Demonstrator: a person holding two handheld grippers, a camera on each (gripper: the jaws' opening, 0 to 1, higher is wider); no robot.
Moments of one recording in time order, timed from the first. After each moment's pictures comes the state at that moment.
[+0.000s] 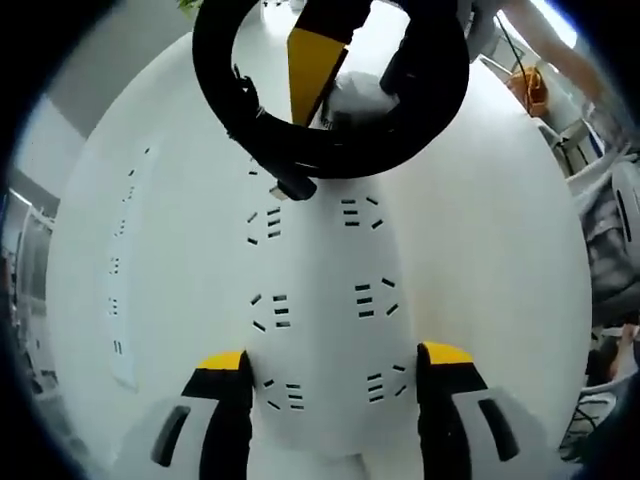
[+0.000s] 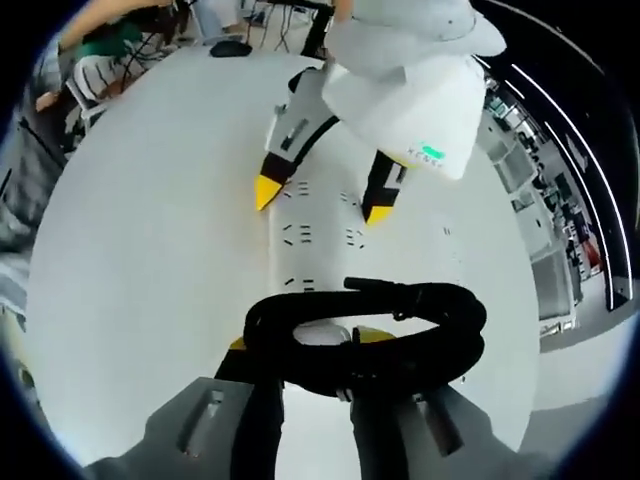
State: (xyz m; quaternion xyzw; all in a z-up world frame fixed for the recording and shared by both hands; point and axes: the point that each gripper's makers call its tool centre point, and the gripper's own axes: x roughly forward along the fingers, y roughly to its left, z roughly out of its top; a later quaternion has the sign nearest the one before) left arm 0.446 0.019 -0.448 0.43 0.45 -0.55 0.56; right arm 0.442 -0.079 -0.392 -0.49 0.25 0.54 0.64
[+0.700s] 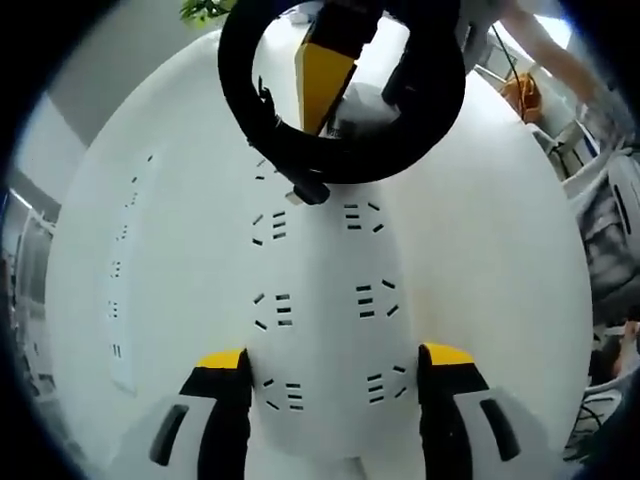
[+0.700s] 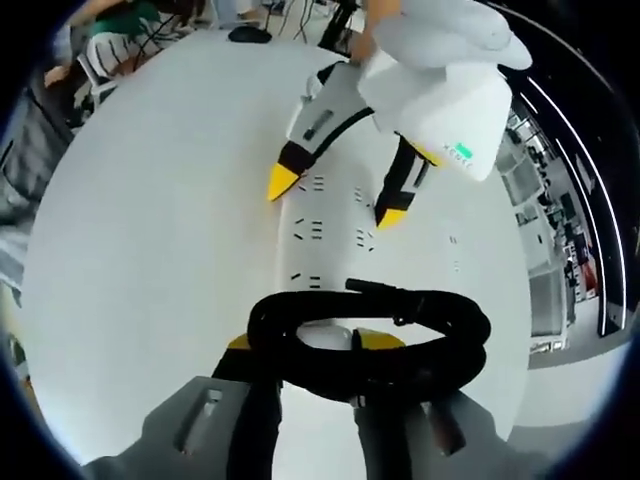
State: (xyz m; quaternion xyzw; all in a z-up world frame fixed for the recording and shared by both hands) left arm 0.445 0.016 -0.445 0.42 0.43 -0.56 0.56; right arm 0.439 -0.082 -0.393 -0.53 0.24 0.54 0.60
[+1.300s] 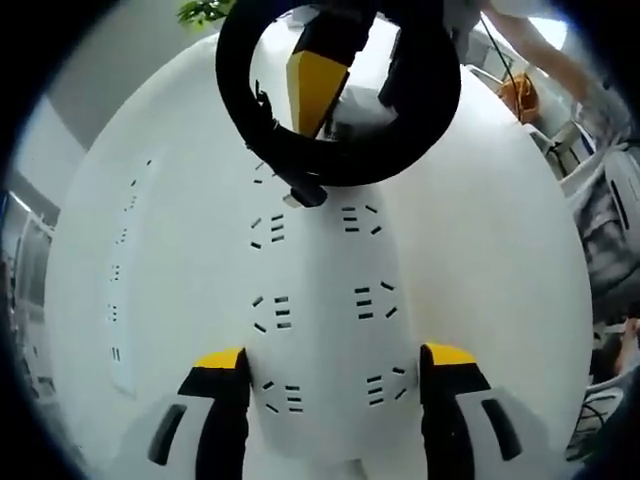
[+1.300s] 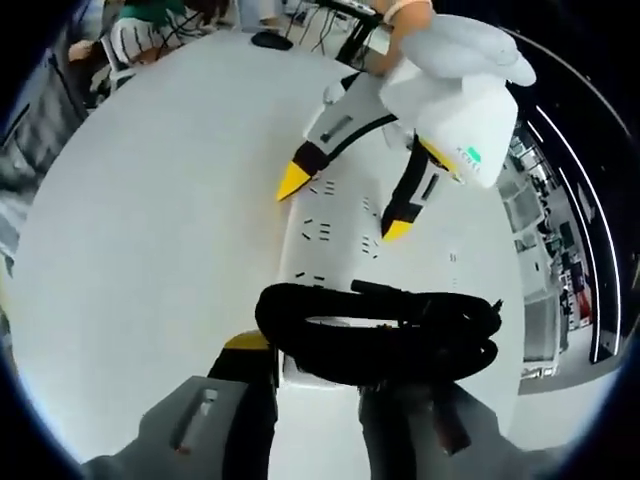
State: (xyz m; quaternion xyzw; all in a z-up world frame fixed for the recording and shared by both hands) left arm 0.442 0.015 -0.445 0.42 0.43 -0.57 0.57; right arm 0.436 -0.079 -0.395 -0.54 0.20 0.57 0.59
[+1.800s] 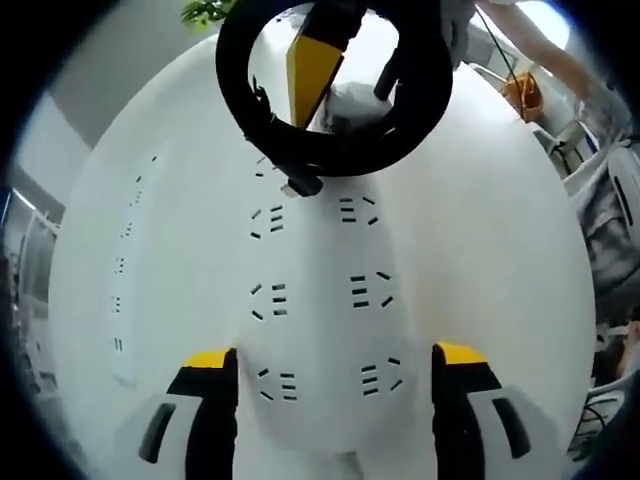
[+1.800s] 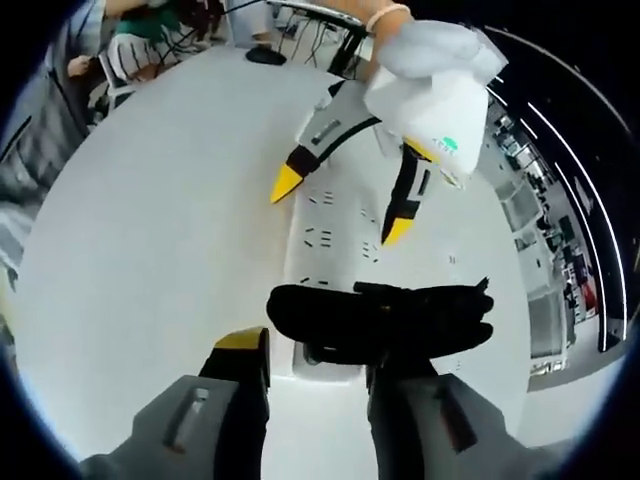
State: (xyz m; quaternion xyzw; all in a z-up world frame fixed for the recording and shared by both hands) left arm 0.441 0.021 -0.444 0.42 0.42 -0.56 0.58; right arm 0.432 -0.080 -0.391 -0.51 0.19 0.58 0.61
